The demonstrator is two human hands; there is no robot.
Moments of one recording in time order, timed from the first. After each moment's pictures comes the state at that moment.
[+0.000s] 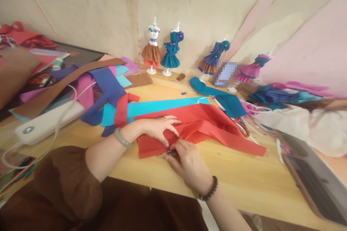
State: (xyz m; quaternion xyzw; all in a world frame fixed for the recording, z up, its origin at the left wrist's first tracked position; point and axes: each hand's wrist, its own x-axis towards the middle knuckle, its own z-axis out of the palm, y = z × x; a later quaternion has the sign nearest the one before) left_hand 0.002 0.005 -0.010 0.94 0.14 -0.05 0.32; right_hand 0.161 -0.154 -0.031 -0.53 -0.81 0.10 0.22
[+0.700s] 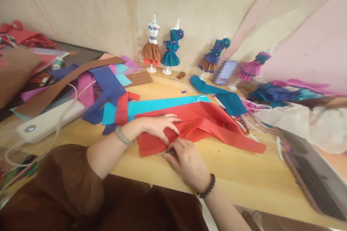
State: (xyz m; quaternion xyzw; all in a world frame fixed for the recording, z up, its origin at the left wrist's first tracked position) left_hand 0.002 0.004 -0.007 0.94 0.13 -0.04 0.32; right_hand 0.155 -0.155 -0.029 -0.53 -0.81 0.09 0.22
